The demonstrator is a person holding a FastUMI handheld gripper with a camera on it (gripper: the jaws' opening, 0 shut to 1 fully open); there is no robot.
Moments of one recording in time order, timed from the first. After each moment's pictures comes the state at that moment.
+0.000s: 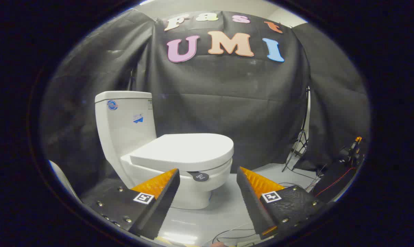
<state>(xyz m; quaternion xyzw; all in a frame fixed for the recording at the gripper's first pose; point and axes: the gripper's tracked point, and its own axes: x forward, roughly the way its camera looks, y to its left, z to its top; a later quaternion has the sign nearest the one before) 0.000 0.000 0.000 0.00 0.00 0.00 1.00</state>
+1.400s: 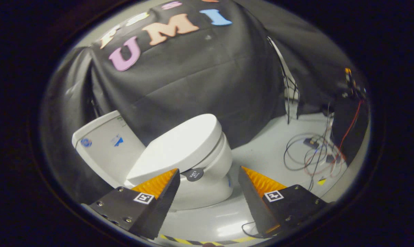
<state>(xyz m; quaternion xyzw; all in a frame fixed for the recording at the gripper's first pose) 0.064 -0.031 -0.057 0.29 0.11 -0.04 0.95</state>
